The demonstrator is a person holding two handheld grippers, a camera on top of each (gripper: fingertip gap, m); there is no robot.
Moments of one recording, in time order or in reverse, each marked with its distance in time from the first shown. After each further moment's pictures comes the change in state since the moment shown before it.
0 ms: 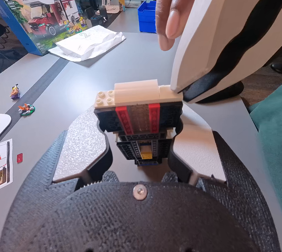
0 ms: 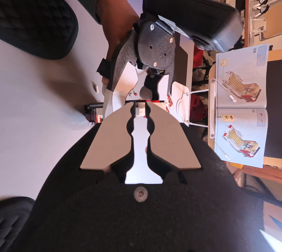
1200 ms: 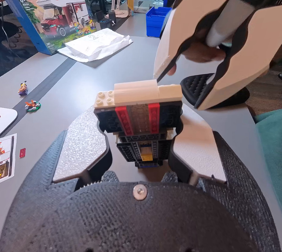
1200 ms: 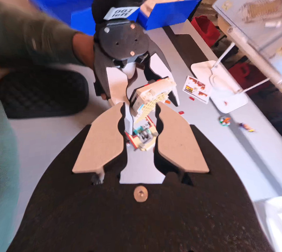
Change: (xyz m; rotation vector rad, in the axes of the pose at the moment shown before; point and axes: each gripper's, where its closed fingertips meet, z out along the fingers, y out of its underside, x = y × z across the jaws) left arm -0.005 -0.002 0.000 0.026 -0.050 -0.031; right arm -0.005 0.016 -0.001 0.172 -0.011 0.661
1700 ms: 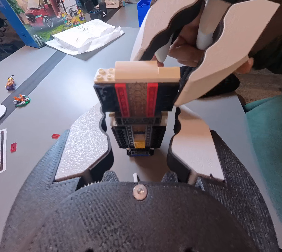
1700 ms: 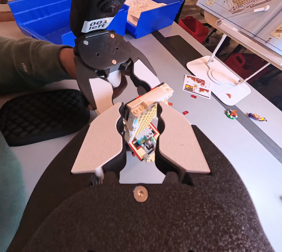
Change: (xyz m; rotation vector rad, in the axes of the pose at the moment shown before) left arm 0.015 0.014 -0.010 -0.041 0.045 0.011; right arm -0.001 -0.003 0.011 0.065 0.071 0.178
